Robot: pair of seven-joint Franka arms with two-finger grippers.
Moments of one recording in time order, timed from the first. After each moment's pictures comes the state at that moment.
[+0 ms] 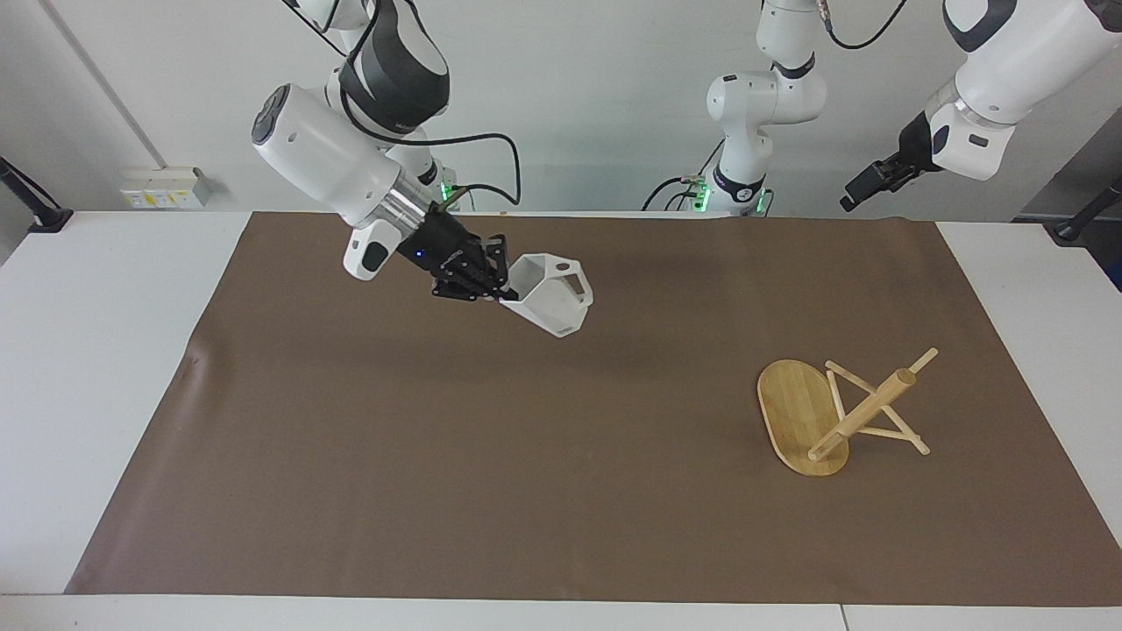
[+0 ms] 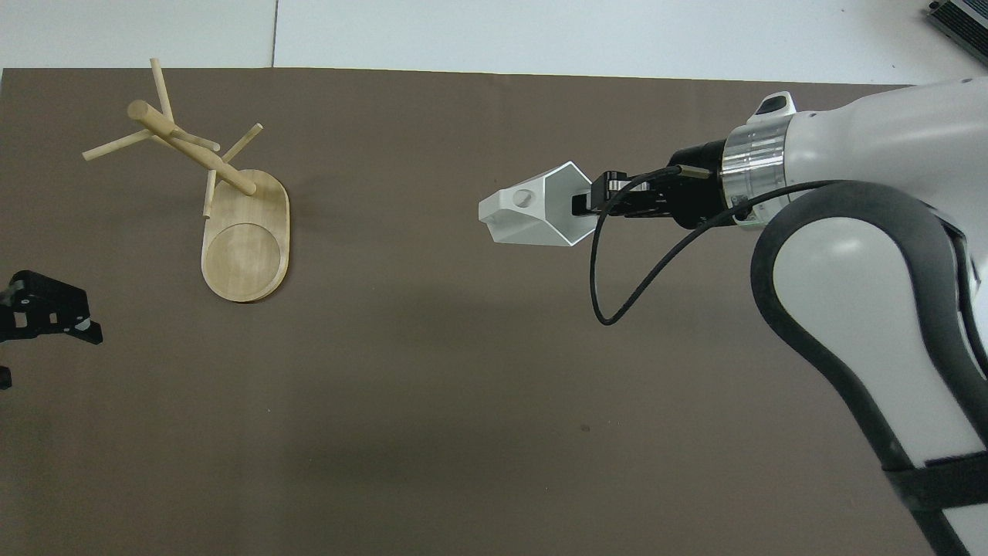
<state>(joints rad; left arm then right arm) 0.00 -0.12 0.04 -1.68 -0.14 1.30 -0.47 -0.02 0.14 0.29 -1.68 0.74 2.02 0.01</state>
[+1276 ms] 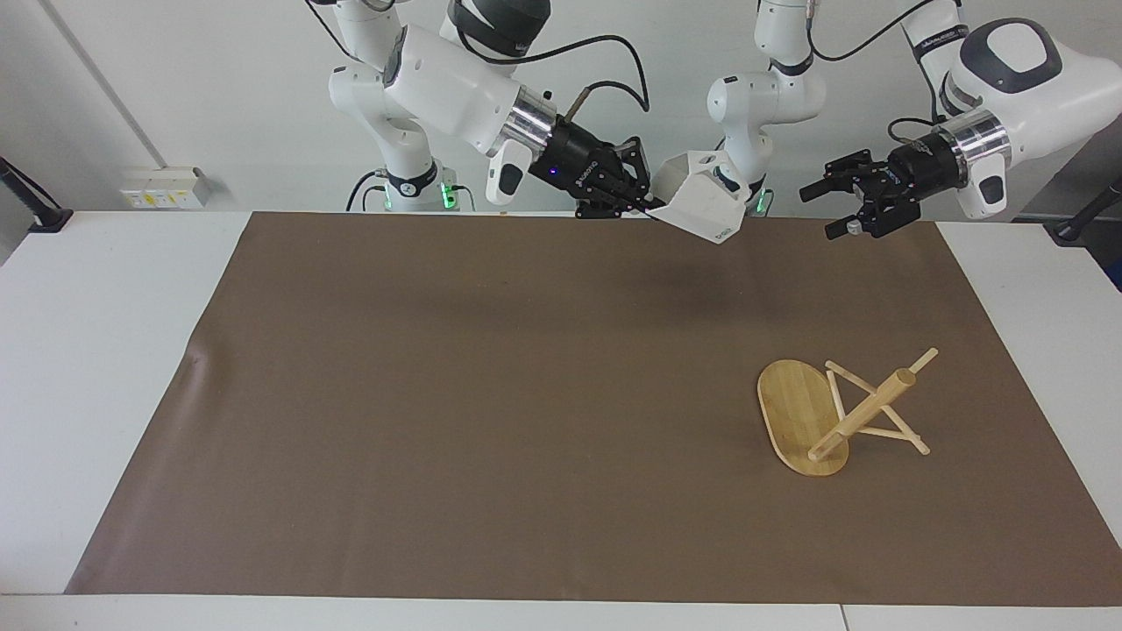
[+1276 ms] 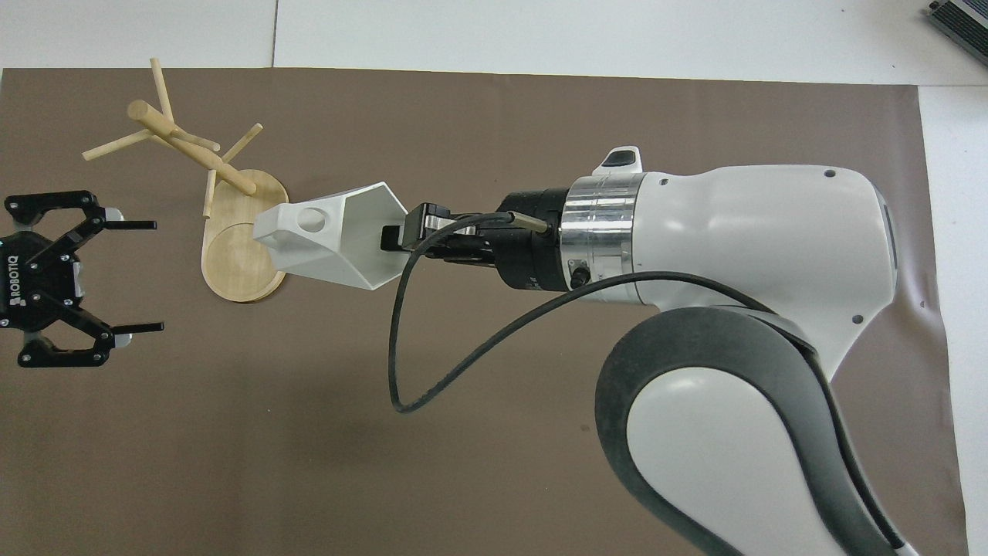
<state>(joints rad) 0.04 -0.19 0.12 -2.04 -1.13 1.64 -1.08 -0.02 0.10 0.57 -1.68 0.96 2.24 0.16</state>
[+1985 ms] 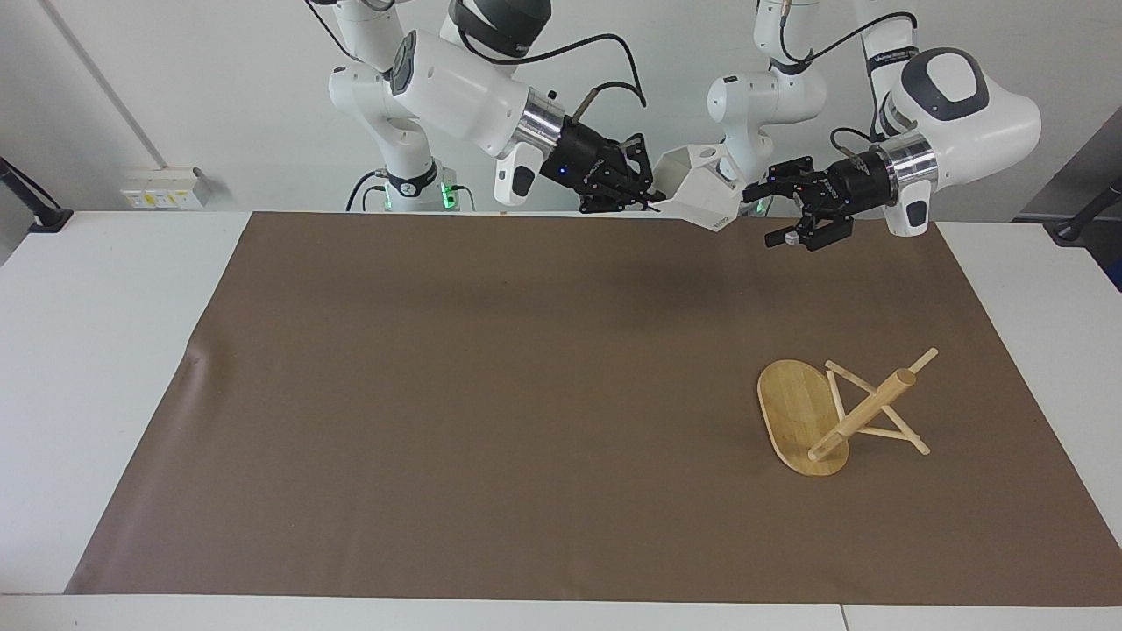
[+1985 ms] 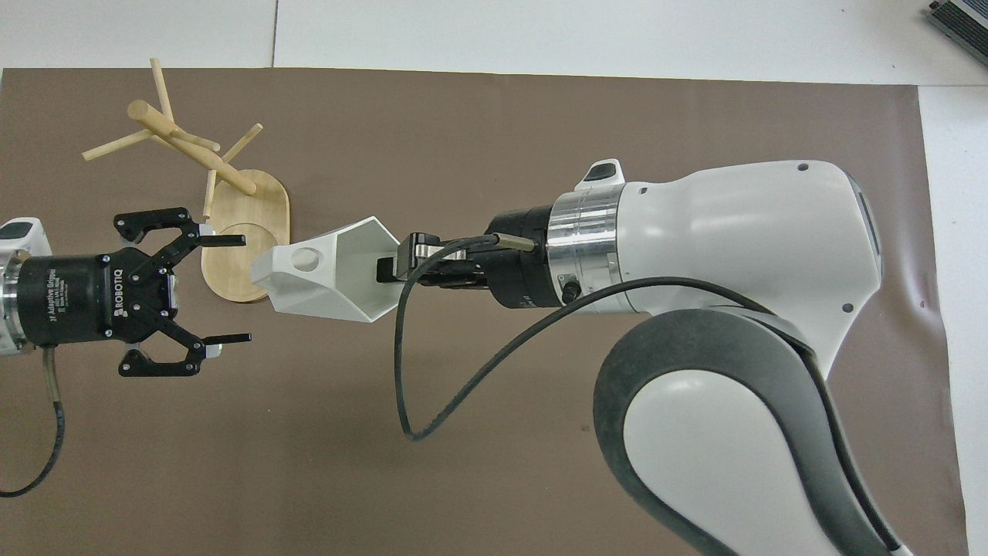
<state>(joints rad) 0.03 -0.23 0.01 -2.15 -1.23 1.72 -1.20 -0.02 0.10 0.57 -1.68 0.95 2.17 0.16</state>
